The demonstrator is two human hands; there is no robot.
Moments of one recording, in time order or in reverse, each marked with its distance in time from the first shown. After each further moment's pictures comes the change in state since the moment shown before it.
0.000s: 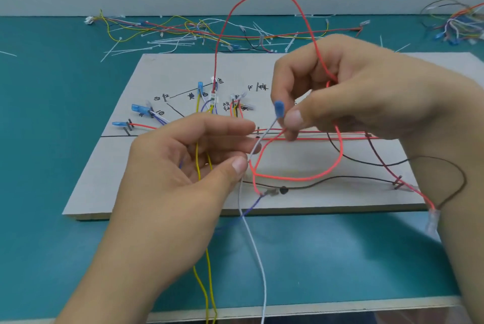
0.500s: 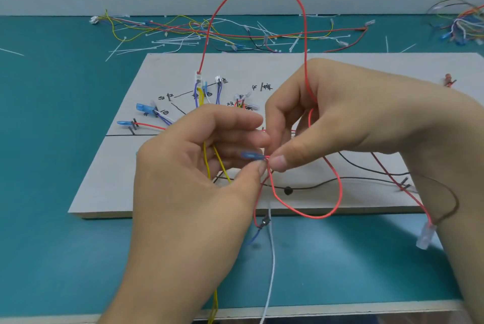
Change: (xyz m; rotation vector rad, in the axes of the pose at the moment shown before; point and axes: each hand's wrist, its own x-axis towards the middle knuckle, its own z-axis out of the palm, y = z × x) left_hand -0.003 0.004 0.016 0.086 0.139 0.127; right_hand 0.006 0.002 0.015 -0.144 -0.096 0.058
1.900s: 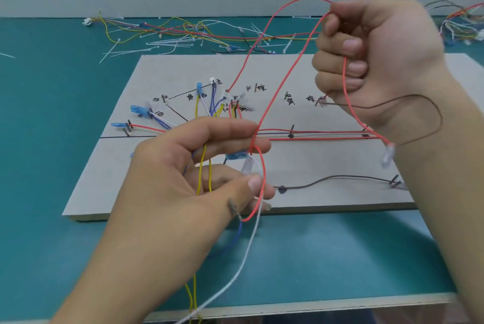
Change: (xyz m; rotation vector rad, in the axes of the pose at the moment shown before) left_hand -0.003 -0.008 -0.017 -0.179 -0.227 -0.194; right_hand 0.003 0.003 -0.027 0.935 0.713 -0.041
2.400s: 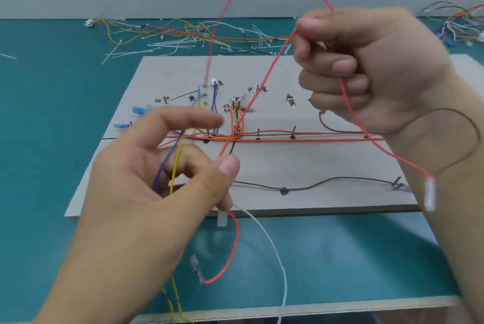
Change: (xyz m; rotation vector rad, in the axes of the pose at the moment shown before) left_hand -0.001 -0.007 -0.015 0.165 0.109 0.000; right_hand -0.012 -0.002 0.008 -0.282 -0.366 0.013
